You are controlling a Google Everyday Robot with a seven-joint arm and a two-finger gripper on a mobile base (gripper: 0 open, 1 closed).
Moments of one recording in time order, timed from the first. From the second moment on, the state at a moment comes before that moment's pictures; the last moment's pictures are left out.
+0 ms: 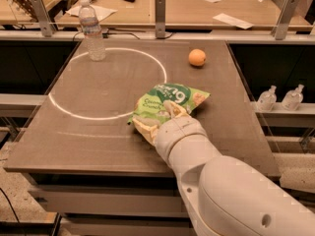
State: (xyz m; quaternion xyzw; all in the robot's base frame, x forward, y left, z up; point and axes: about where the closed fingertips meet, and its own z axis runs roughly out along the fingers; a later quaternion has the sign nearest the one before) arm 0.495 -0.025 0.880 -0.20 0.75 0.03 0.63
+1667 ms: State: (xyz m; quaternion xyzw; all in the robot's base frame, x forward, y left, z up) arm 0.604 -0.166 0.873 -0.09 0.76 -0.14 0.63
